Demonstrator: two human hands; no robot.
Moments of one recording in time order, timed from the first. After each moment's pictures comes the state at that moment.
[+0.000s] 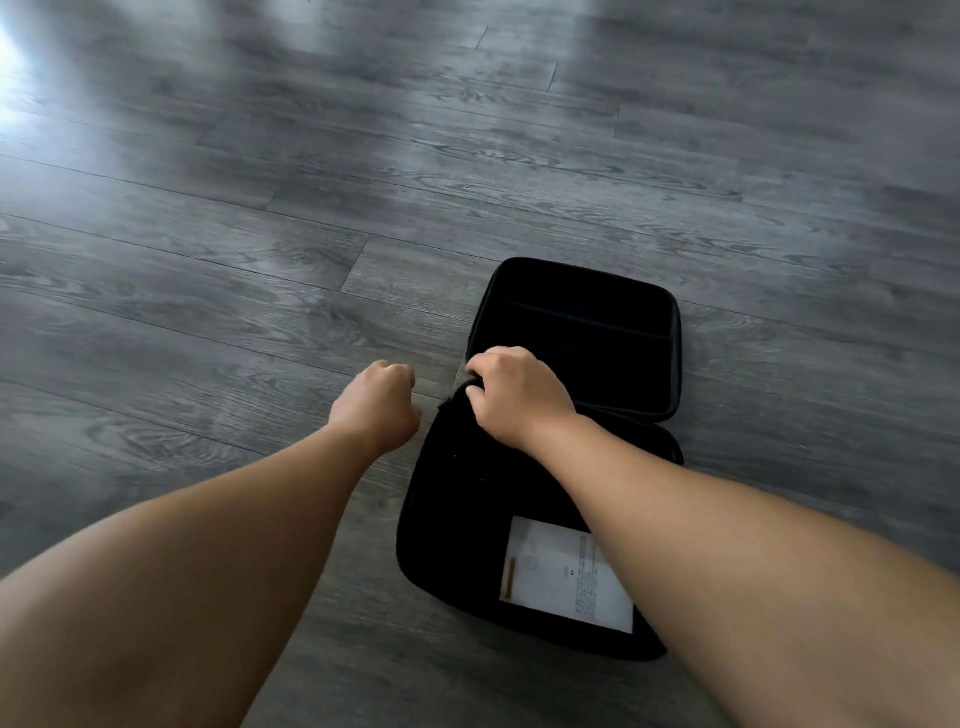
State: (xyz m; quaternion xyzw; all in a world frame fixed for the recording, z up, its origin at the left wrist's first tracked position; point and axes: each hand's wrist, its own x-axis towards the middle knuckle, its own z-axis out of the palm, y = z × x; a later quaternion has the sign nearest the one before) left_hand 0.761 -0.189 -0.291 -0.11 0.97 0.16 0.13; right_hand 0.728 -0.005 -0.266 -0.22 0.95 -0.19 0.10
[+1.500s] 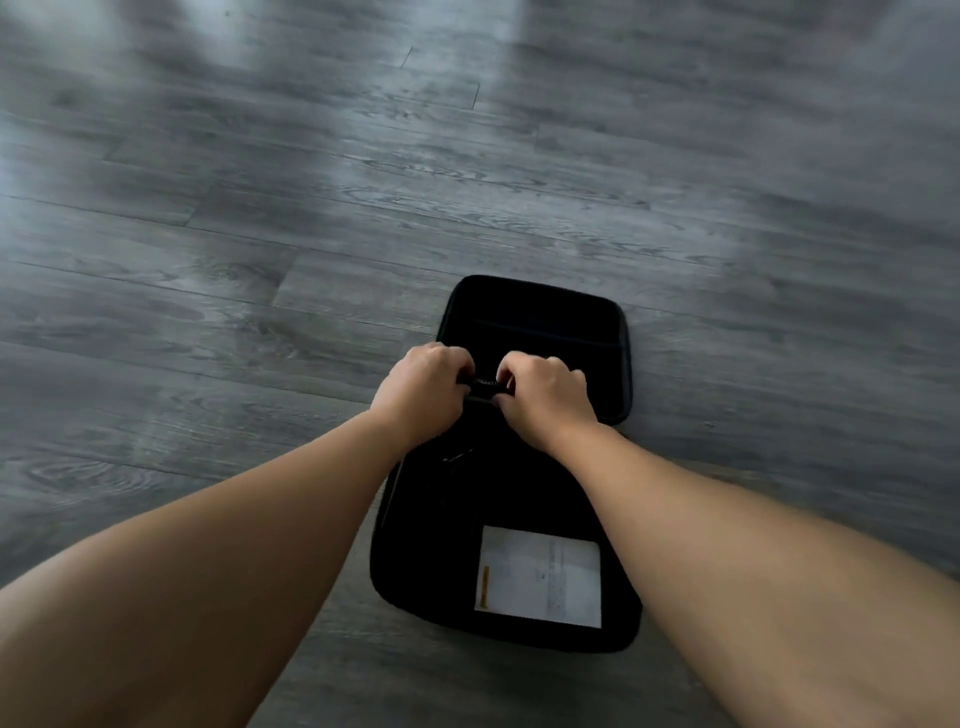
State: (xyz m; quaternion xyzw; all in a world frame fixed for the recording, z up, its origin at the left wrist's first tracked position) left_hand 0.740 -0.086 -0.252 0.06 0.96 0.28 0.04; right_hand 0.733 0.082 -0.254 -0.09 0.98 -0.19 0.08
